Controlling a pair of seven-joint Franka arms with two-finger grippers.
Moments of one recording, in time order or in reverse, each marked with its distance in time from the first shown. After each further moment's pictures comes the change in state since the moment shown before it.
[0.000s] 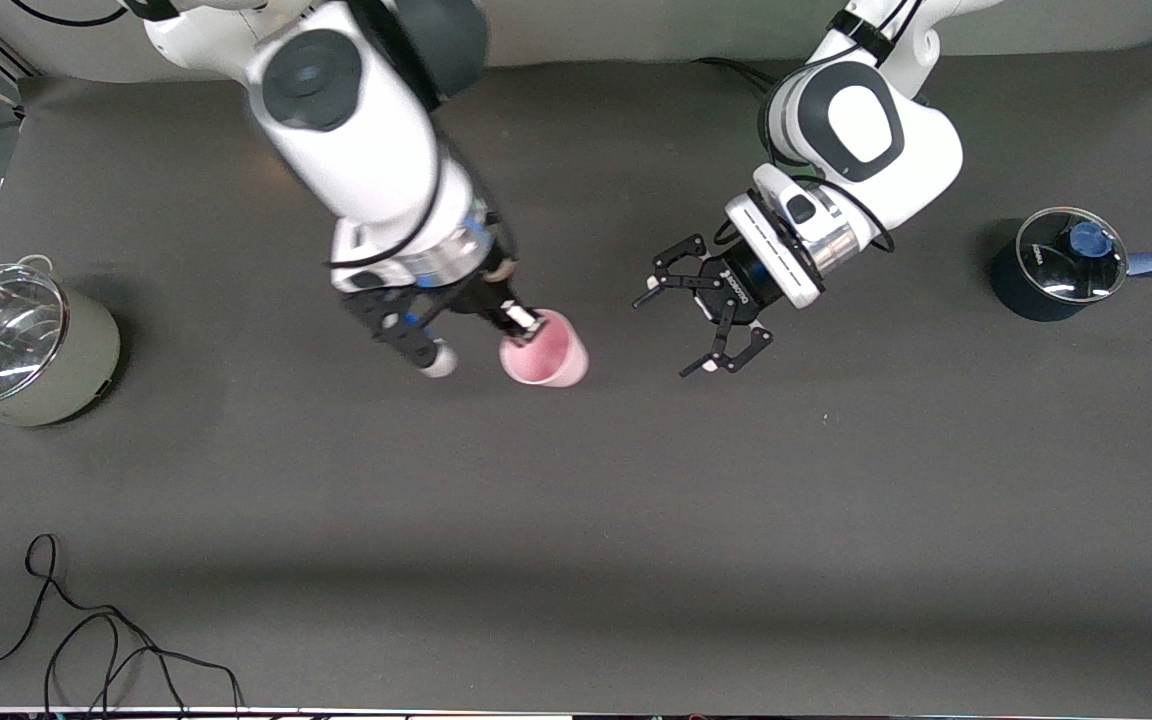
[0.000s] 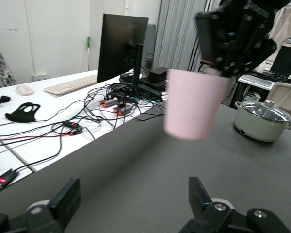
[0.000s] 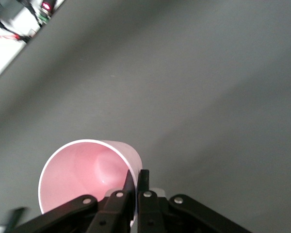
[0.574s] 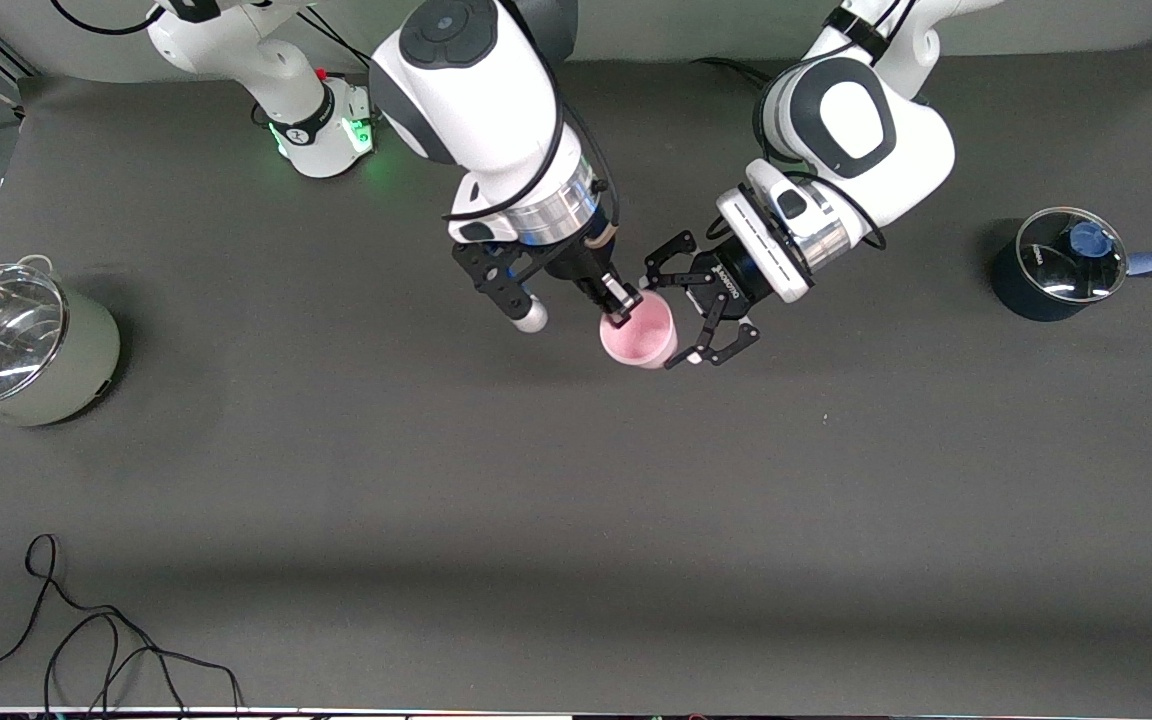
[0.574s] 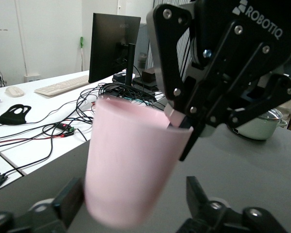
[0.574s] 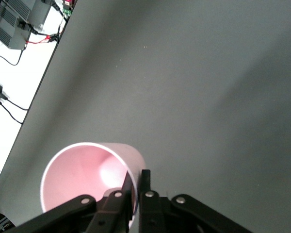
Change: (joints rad) left arm -0.023 0.000 -0.015 0.002 0.001 -0.001 0.002; right arm 0.168 0.058 0.003 -0.019 -0.021 0.298 0.465
